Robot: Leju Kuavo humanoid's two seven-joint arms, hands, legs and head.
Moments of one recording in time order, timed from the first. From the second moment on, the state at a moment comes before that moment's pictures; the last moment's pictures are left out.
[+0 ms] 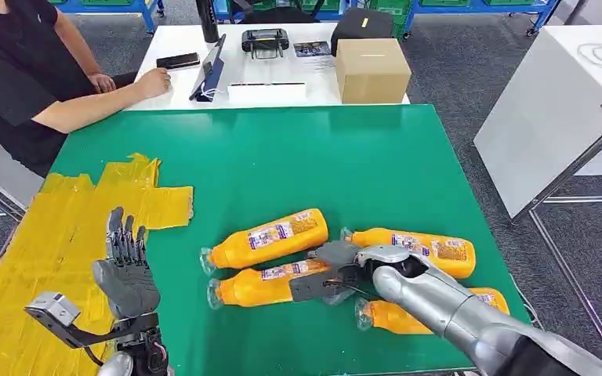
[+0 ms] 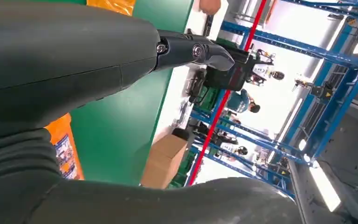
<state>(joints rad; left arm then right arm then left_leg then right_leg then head) 0.13 -0.33 -0.02 -1.61 0.21 -0.01 -0.57 -0.65 -0.26 1.12 -1.01 0.41 0.43 0.12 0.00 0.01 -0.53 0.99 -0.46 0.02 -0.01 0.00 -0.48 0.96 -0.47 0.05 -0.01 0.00</state>
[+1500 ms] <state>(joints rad) 0.21 -0.34 0.29 -1.76 0.36 0.17 -0.69 -0.15 -0.22 0.77 -1.46 0.35 -0.04 0.04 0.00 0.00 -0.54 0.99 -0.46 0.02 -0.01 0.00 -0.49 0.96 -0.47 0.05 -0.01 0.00</state>
